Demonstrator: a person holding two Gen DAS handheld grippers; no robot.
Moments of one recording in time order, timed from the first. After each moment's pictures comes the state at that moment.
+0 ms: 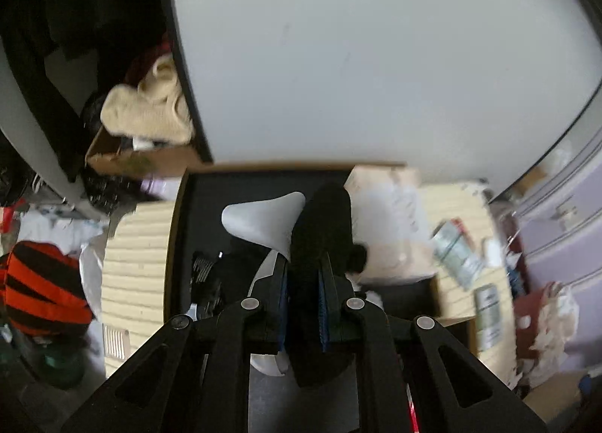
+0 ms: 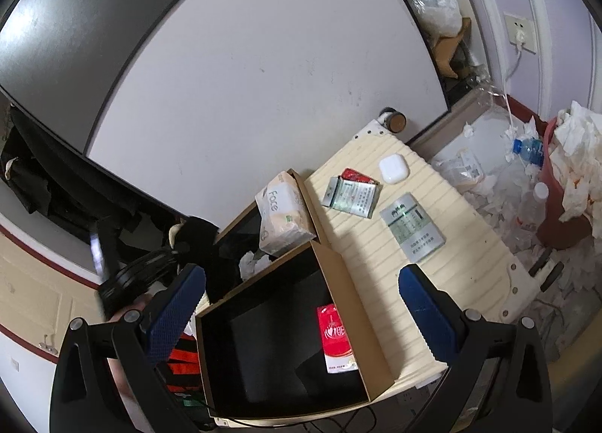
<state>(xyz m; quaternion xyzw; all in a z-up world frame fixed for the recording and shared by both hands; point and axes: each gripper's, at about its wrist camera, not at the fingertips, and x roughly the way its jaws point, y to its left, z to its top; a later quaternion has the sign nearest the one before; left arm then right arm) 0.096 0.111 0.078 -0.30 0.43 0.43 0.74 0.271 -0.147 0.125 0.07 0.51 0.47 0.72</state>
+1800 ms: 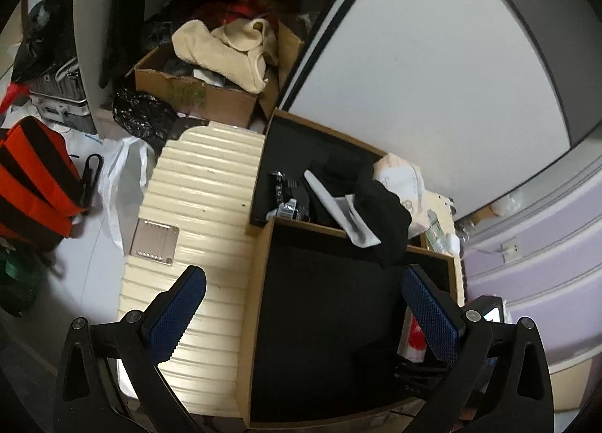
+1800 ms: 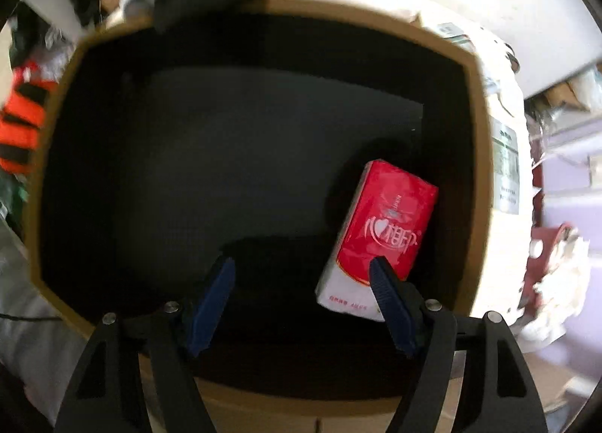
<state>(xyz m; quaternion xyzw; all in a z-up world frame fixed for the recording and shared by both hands) -0.119 0.058 0.079 -0.44 0.30 0.40 0.75 0.131 -0.017 -0.009 -0.47 0.52 0.42 0.58</state>
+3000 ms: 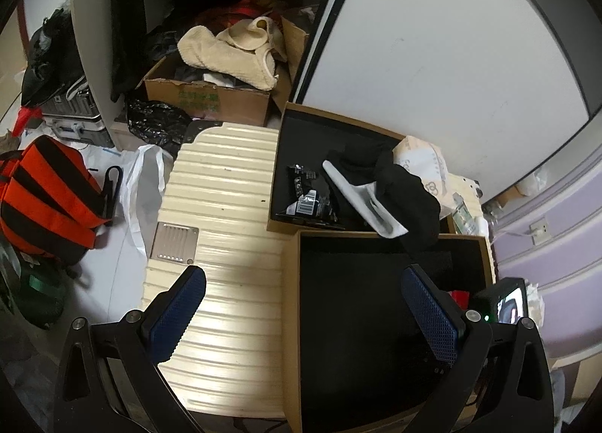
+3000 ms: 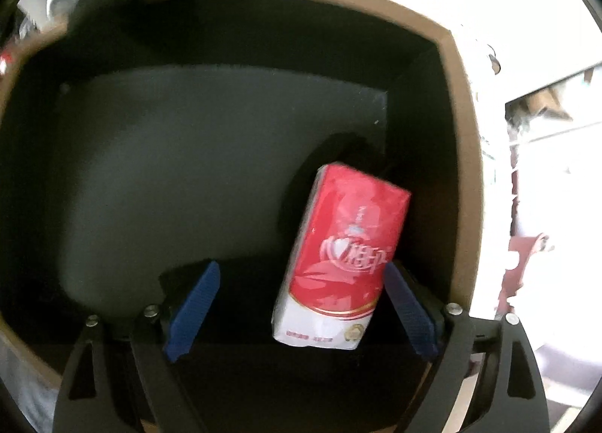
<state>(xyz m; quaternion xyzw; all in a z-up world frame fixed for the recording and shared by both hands) -0.109 0.053 0.072 -0.39 0.35 0.43 0.74 0.208 -0.059 -0.026 -0.49 0.50 0.40 0.59</state>
